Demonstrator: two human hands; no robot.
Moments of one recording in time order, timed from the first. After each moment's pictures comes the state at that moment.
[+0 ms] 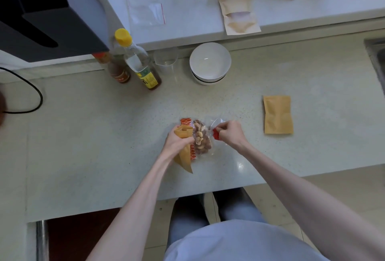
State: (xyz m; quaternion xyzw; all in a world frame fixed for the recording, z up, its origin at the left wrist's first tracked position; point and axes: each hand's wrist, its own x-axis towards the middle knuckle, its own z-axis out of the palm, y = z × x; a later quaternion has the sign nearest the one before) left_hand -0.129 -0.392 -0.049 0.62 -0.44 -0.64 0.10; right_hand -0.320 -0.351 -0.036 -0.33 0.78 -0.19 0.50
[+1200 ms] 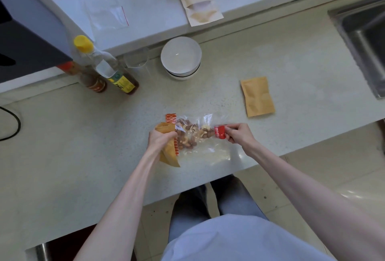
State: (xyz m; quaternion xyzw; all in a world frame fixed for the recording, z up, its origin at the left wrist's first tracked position) left_hand -0.128 -0.396 -0.051 0.67 -0.45 -0.59 0.08; right_hand -0.363 -0.277 -0.053 -0.11 0.77 -0.34 0.53
